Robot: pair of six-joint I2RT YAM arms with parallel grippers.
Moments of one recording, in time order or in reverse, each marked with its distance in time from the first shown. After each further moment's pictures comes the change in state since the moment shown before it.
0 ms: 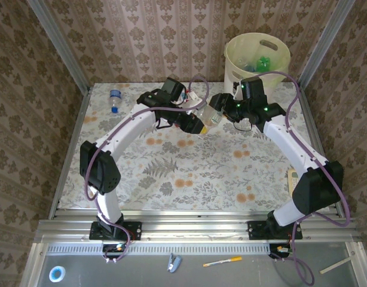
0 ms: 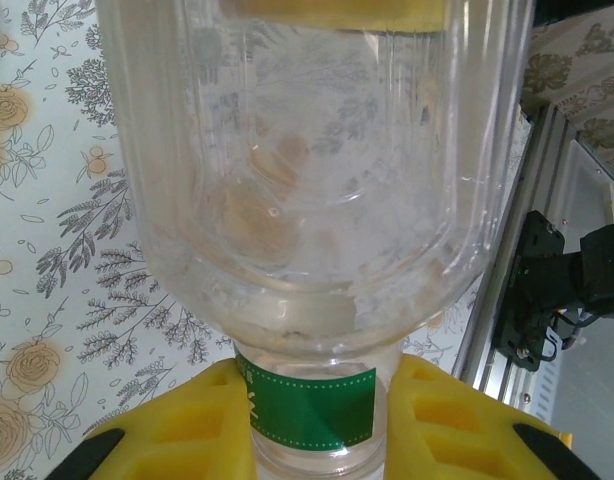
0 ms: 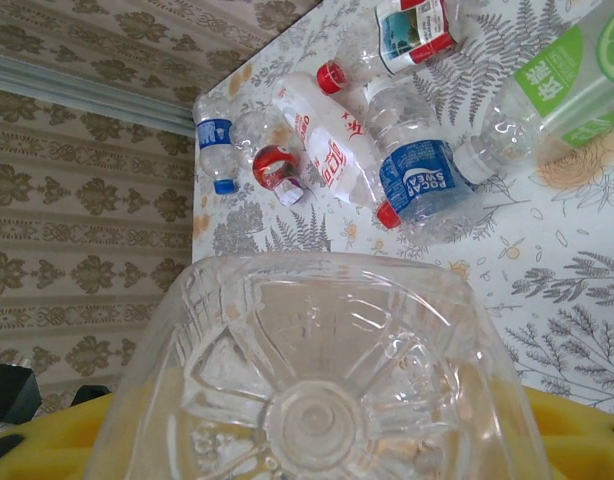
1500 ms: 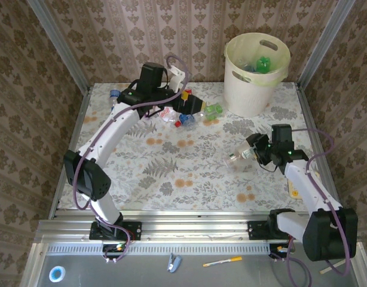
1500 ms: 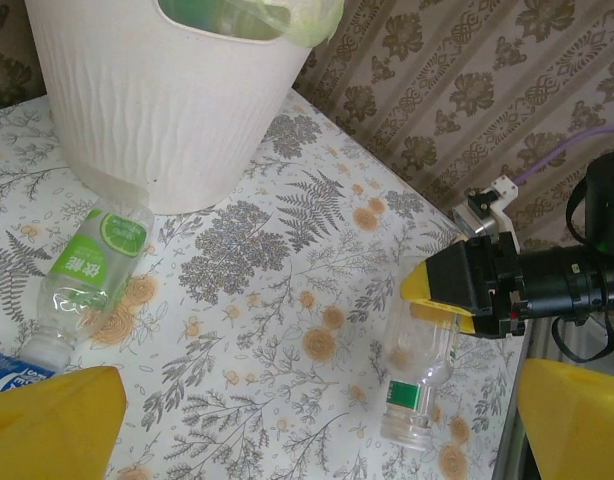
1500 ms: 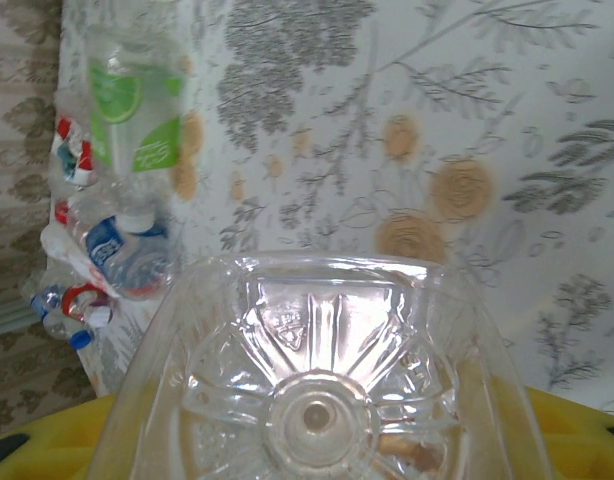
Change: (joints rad) left arm 0.102 -0.119 -0.013 0.306 -0.009 -0.183; right arm -0.290 -0.440 -0.714 0.056 0.122 0.270
